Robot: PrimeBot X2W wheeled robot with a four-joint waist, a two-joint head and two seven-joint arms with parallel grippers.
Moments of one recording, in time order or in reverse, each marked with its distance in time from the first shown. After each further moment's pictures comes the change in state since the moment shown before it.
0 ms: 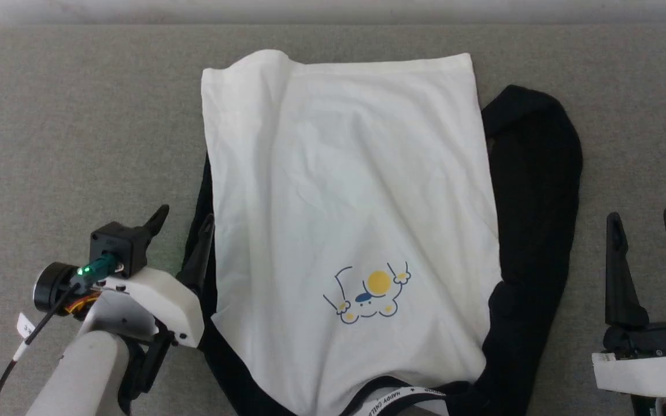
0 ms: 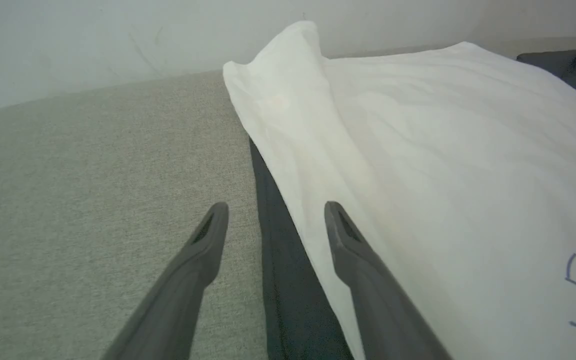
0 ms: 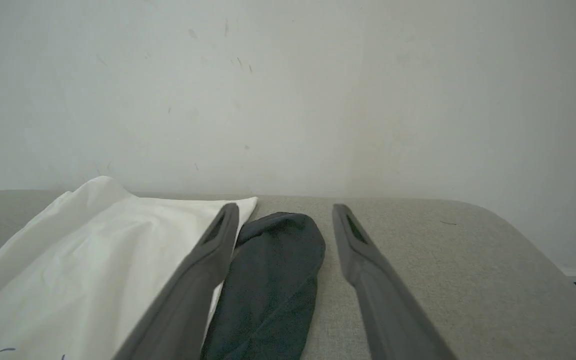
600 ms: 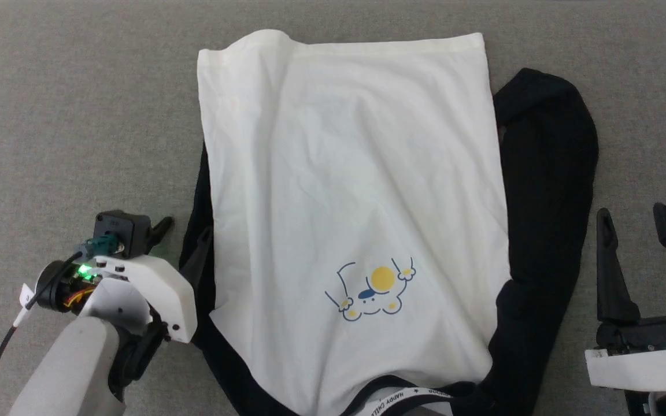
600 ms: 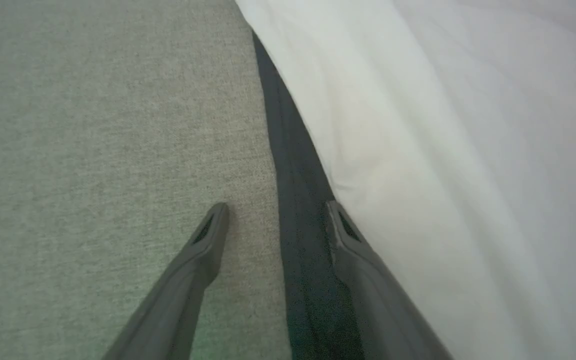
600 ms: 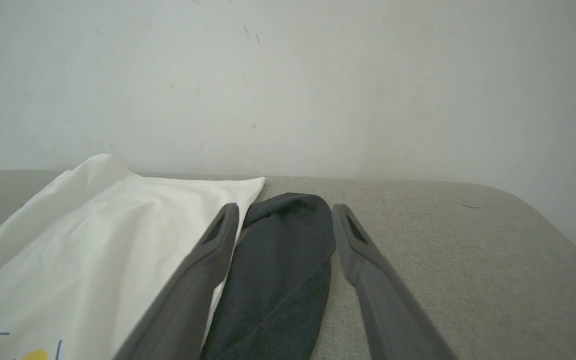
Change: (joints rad) left arm -0.074 0.008 -0.027 0.131 -0.082 -0.059 0.141; right arm -0.024 0.000 0.018 -0.002 -0.015 0.000 0.022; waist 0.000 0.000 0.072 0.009
